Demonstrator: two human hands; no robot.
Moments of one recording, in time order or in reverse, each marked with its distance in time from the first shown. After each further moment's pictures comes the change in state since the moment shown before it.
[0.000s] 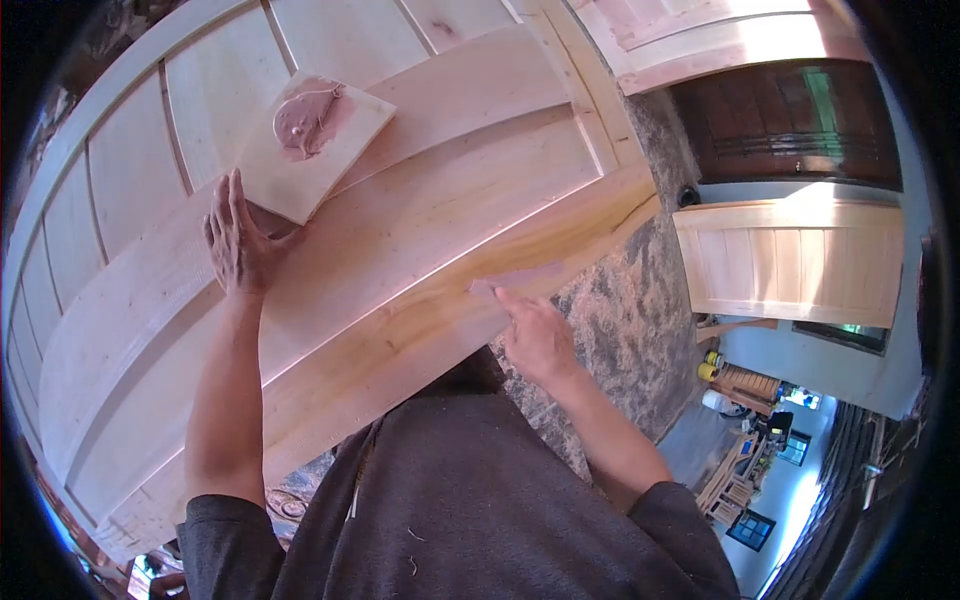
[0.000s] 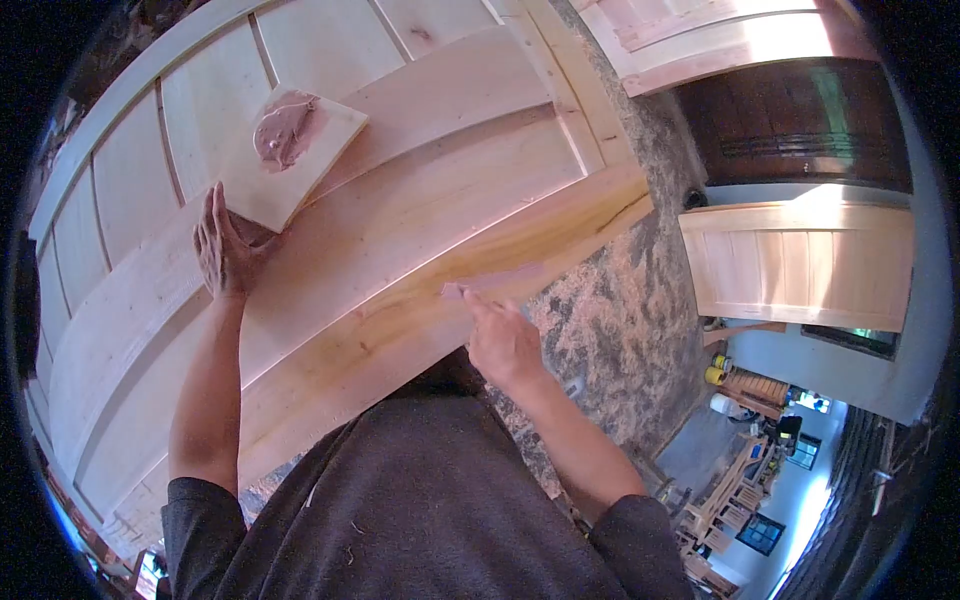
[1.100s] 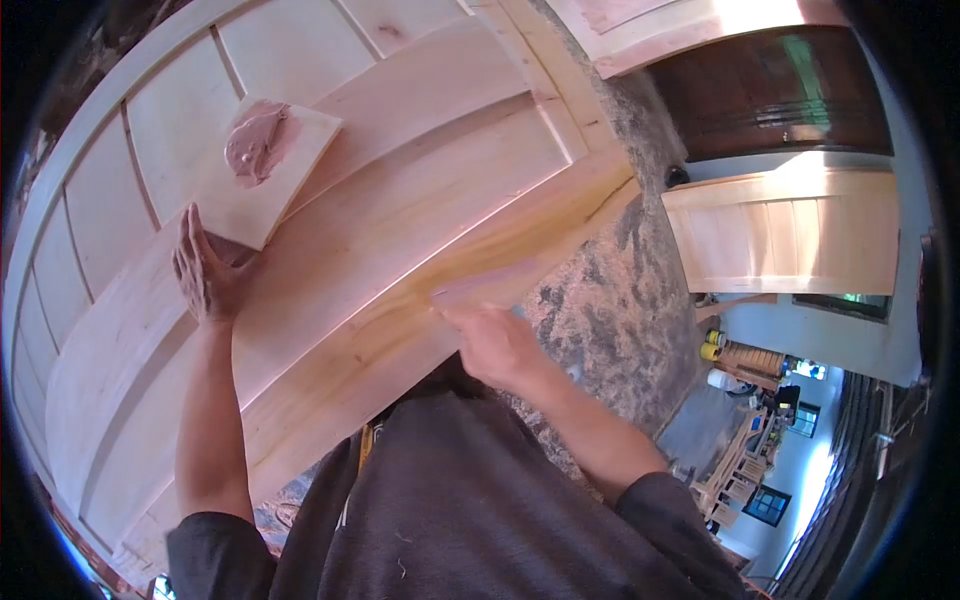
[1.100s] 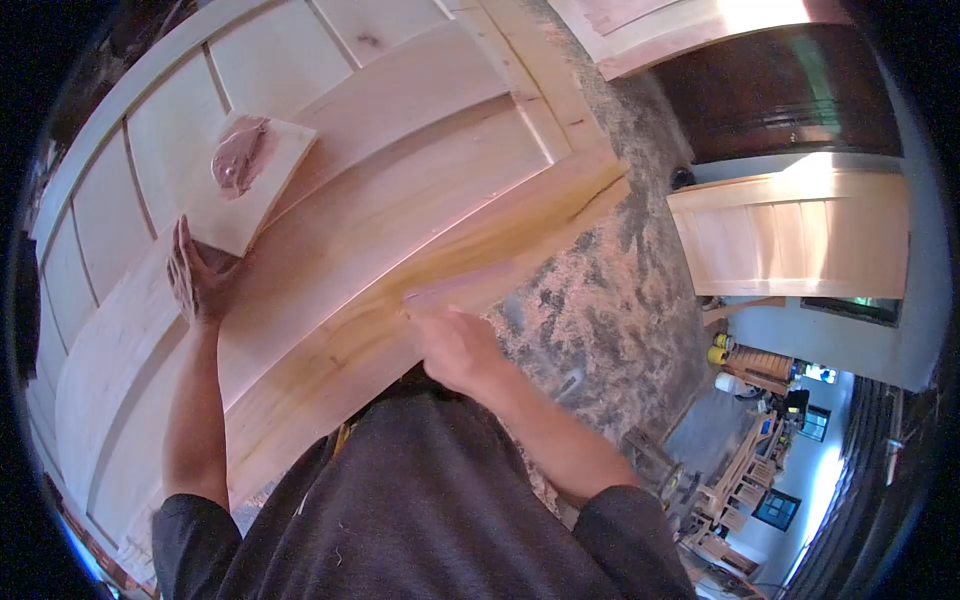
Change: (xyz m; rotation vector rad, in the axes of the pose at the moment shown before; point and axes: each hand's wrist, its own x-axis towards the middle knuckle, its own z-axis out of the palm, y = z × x) left_hand -0.001 0.002 0.003 -0.006 0.016 0.008; right_hand 0.011 0.004 -0.005 0.072 -0.049 -0.121
